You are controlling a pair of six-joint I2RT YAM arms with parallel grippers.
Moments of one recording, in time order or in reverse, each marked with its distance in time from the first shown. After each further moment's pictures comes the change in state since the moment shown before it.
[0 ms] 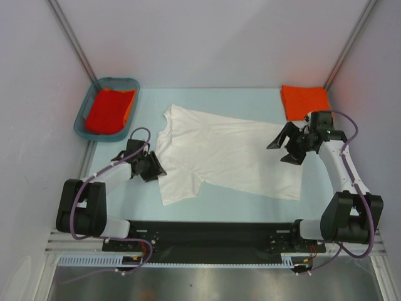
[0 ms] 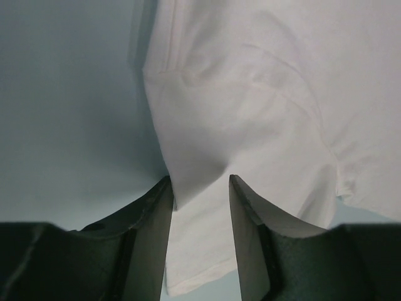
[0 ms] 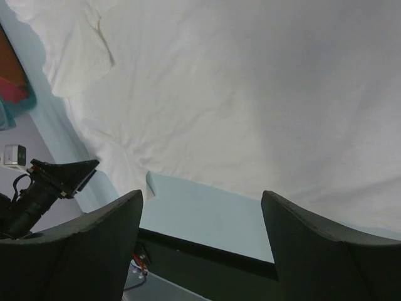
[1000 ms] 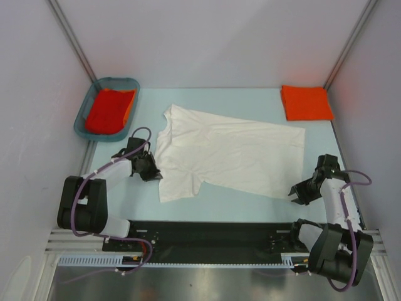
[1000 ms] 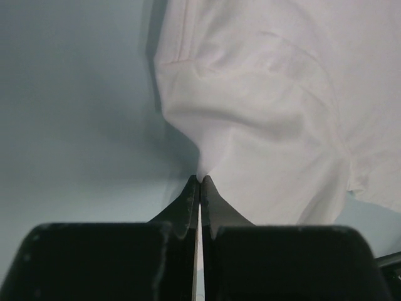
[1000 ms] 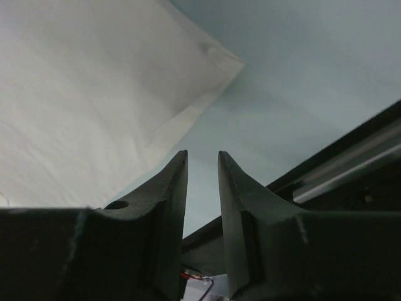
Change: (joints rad) left arm 0.000 0.027 0.042 -0.079 -0.004 0.021; right arm -0.214 -0.314 -0.492 -0.111 0.330 0.350
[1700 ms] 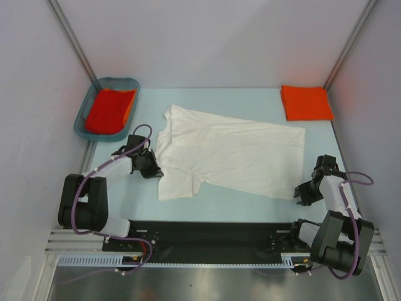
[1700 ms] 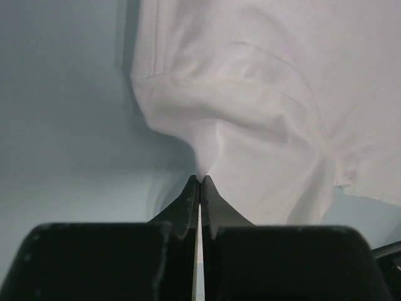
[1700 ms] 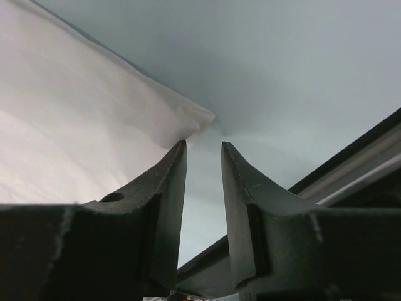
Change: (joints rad) left arm 0.004 0.018 0.037 -0.010 0.034 0.035; right arm -0.035 0.062 -0.046 0.079 0.187 0.027
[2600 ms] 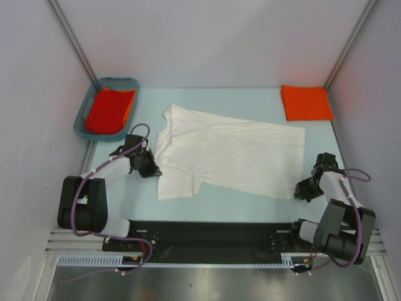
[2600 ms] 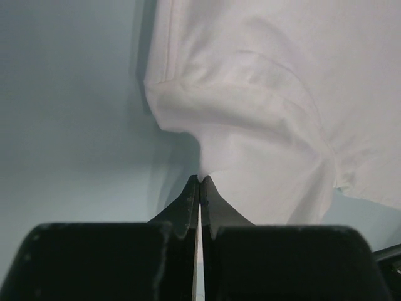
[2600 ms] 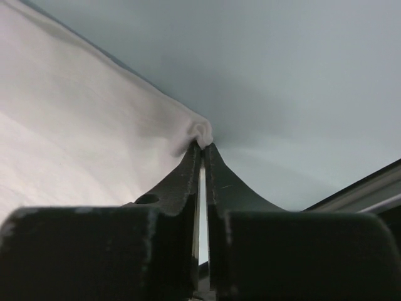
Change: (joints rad) left arm 0.025 -0.015 -0.001 0.000 0.002 0.016; right arm -0.006 0.097 0.005 0.111 -0.028 -0.024
